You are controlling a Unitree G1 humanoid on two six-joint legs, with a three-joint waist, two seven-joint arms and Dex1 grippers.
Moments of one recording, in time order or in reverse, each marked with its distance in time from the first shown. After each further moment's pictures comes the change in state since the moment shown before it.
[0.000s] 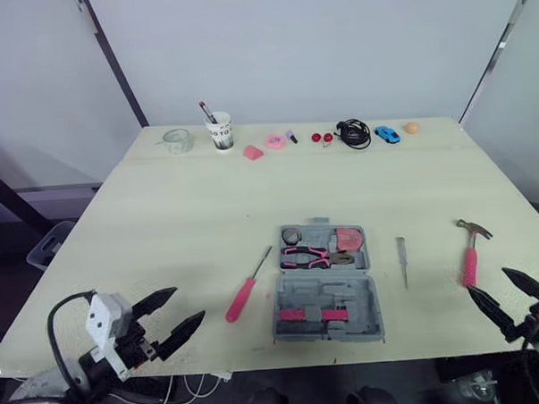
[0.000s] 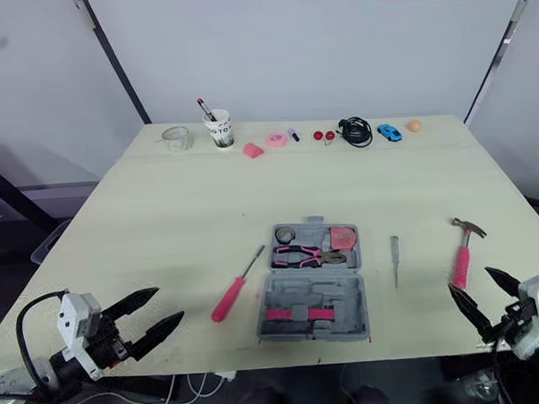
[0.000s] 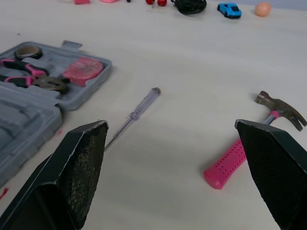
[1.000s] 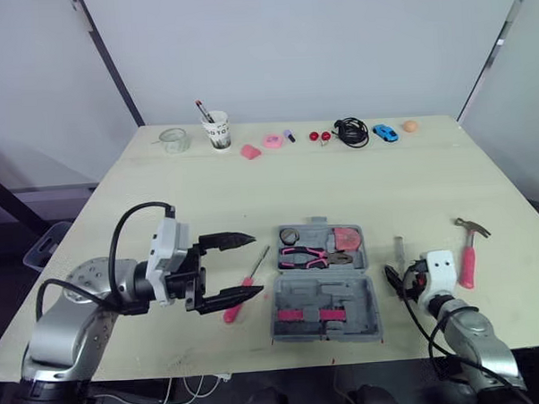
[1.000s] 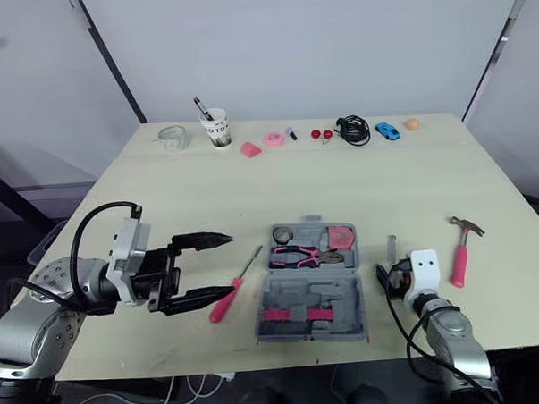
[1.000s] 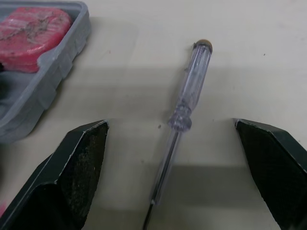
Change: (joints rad) left arm -0.475 0.202 -0.245 -0.111 -0.119 0.178 -0.234; right arm -0.457 0.280 0.380 0.393 -0.328 0.111 -0.427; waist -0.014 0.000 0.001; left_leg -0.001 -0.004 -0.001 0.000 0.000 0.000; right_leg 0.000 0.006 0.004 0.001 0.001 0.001
